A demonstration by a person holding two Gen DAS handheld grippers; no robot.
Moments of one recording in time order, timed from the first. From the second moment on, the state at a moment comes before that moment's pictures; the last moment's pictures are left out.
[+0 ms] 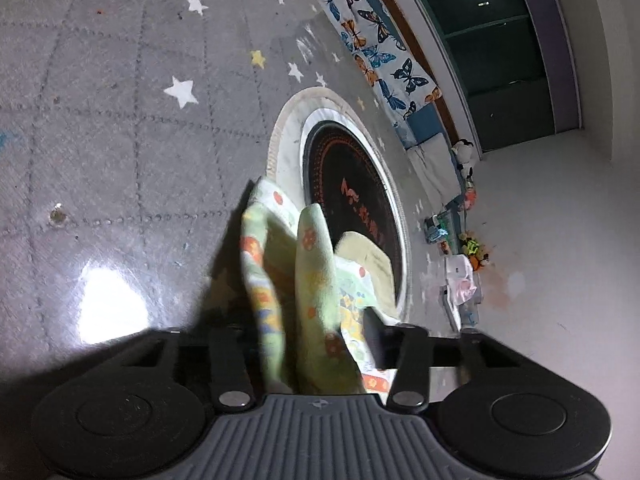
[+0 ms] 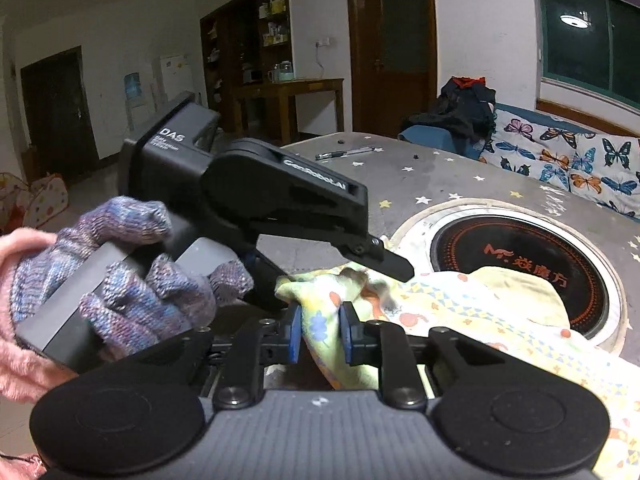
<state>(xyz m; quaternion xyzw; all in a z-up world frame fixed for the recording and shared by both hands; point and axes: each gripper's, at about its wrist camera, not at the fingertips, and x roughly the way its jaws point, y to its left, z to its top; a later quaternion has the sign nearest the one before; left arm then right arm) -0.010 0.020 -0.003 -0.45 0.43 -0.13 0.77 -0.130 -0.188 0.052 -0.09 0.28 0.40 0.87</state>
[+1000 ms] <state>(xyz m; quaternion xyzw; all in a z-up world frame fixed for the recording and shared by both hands) -0.011 0.019 0.000 -0.39 0.44 -0.14 0.80 -0.068 -0.385 0.019 0.05 0.33 0.09 0.94</state>
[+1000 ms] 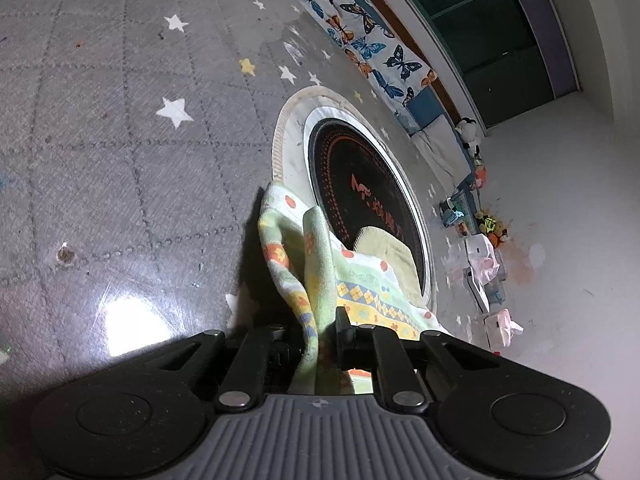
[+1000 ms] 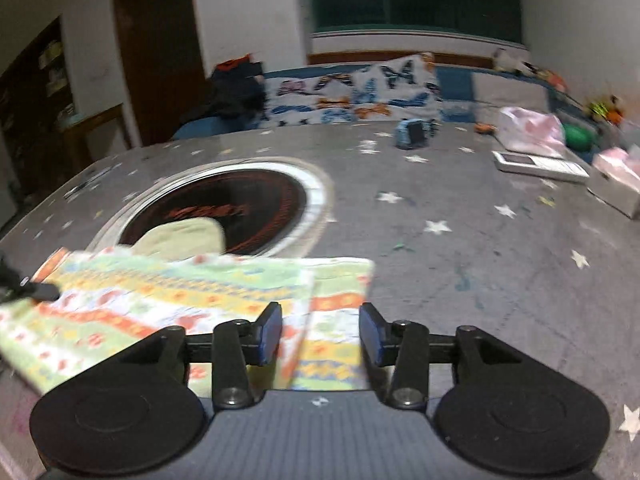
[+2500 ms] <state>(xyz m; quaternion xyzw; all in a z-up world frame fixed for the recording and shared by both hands) 0.067 -0.196 0.097 -0.22 0.39 -0.30 0.84 -0.065 -0.489 0.097 0.02 0.24 -0.02 0.97</state>
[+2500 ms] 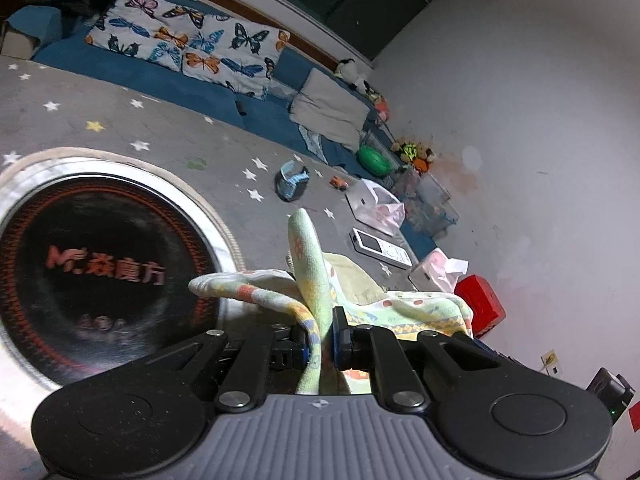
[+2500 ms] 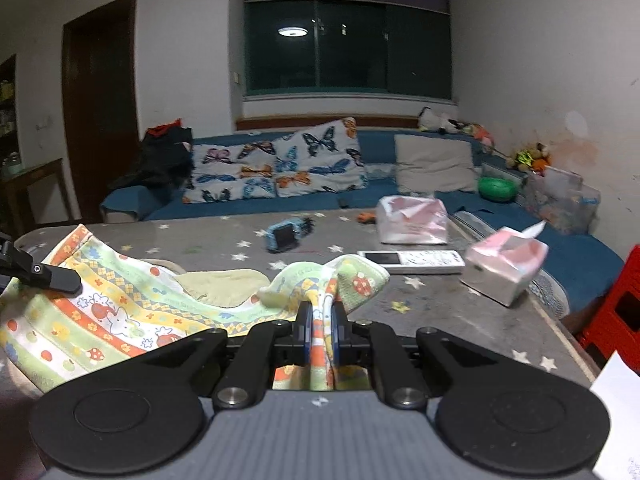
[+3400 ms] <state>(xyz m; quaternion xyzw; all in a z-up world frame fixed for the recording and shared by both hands) 0.085 -0.191 0.048 -0.14 0.45 -0.22 0.86 -0.031 -0.513 0.044 0.04 0.31 -0.02 0.95</state>
